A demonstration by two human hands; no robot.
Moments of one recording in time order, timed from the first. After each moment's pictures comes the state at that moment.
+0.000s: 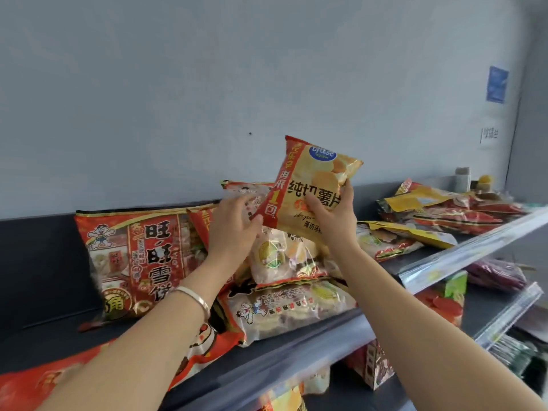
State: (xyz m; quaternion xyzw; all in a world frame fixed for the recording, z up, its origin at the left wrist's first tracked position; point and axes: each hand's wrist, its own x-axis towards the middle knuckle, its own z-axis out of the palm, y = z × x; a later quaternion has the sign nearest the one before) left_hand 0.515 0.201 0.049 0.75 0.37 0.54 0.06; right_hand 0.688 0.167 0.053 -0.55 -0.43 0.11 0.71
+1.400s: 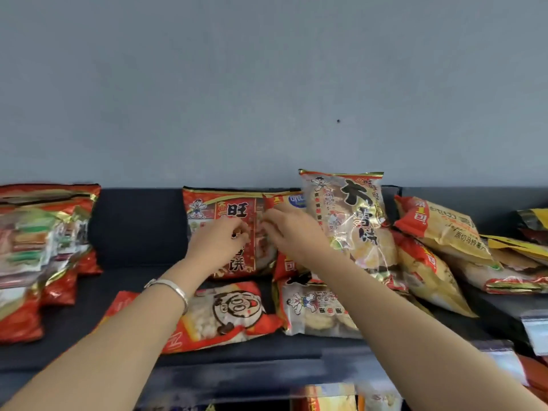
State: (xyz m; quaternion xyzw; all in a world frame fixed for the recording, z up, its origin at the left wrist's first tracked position) left_hand 0.414 0.184 0.029 0.69 0.65 0.29 -0.08; right_hand 0.583 0.208 0.037 -0.36 -0.85 -0.14 0.36
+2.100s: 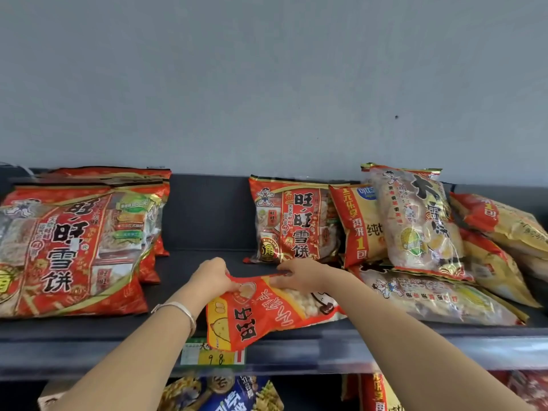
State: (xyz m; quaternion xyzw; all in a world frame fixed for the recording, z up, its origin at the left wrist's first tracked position) left_hand 0.254 0.154 -0.042 0.61 0.76 0.18 0.14; right_hand 0.450 0.197 -0.030 -0.52 -0.84 0.14 0.01
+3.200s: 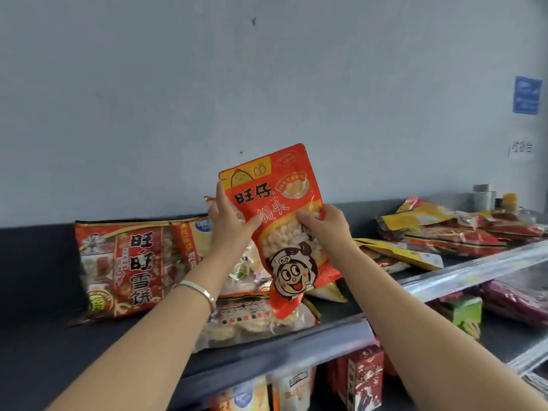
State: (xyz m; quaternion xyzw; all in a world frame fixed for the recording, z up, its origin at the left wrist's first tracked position) left_hand 0.596 0.154 0.075 0.66 0.41 0.60 0.20; right_hand 0.772 0.144 0.070 -0.53 -0.54 0.19 0.62
